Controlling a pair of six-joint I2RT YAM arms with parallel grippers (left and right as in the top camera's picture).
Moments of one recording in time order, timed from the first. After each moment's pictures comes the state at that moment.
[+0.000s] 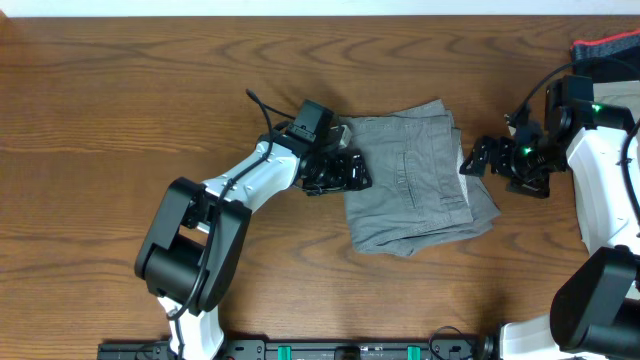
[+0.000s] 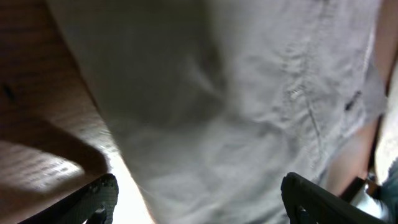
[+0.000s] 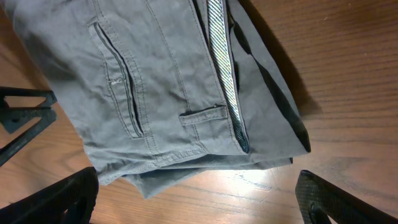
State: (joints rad) left arm -0.48 1.95 1.19 -0.45 0.57 -0.48; right arm -0.18 1.66 1.33 -1.19 -0.34 0.09
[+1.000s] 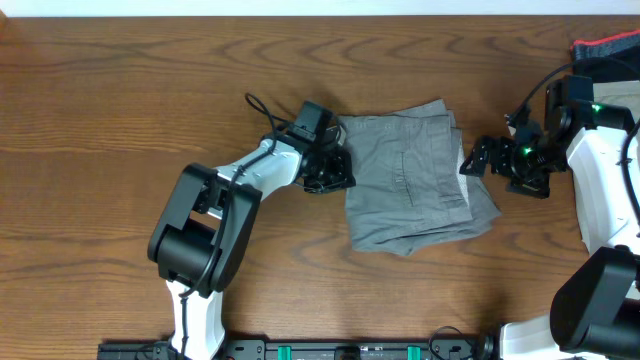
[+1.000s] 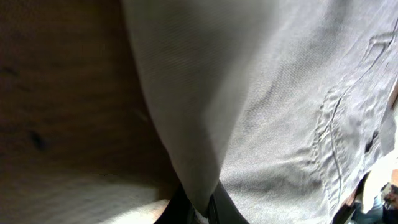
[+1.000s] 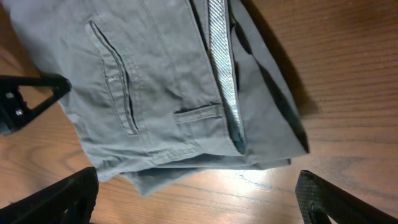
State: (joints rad) left arm -0.45 2.05 1.21 -0.37 0.58 -0.59; right arm -0.18 1.66 1.33 -1.19 -0.34 0.09
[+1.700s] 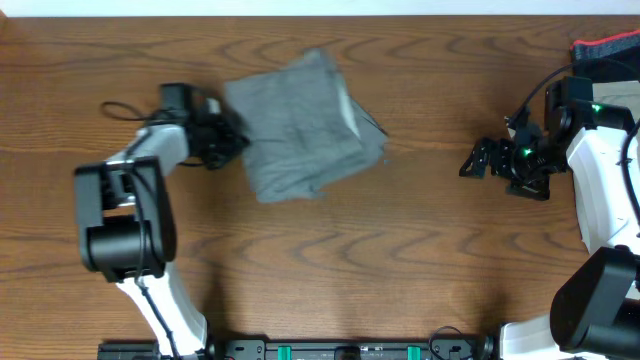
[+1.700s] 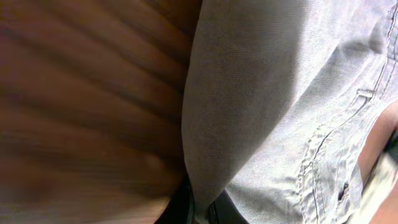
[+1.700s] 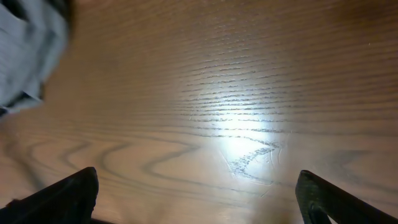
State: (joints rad) left arm 0.15 2.05 1.21 -0.35 0.58 -0.59; right arm -0.18 1.66 1.33 -1.21 -0.34 0.09
